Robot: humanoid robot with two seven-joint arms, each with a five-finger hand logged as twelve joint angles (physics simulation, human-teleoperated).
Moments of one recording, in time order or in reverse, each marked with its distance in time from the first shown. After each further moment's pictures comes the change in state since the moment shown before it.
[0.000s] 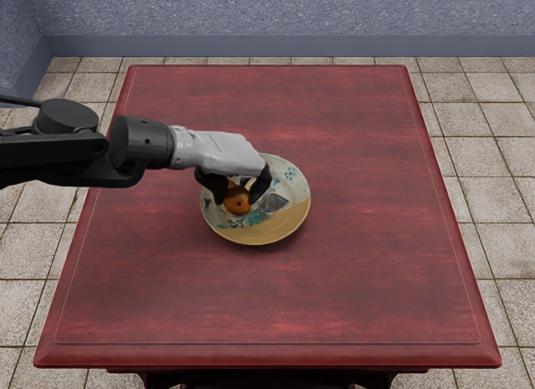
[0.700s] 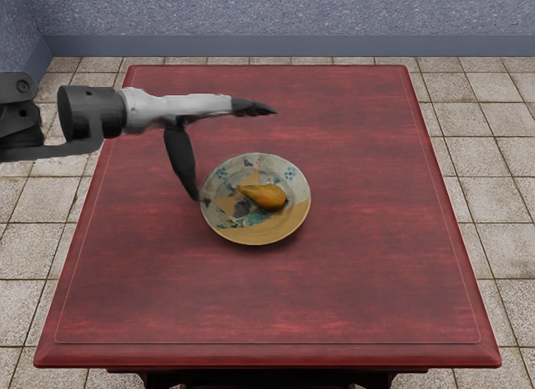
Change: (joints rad) left arm 0.061 0.212 -0.160 -0.014 -0.608 -0.175 -0.008; right arm 0.000 0.000 0.000 0.000 0.000 0.000 0.000
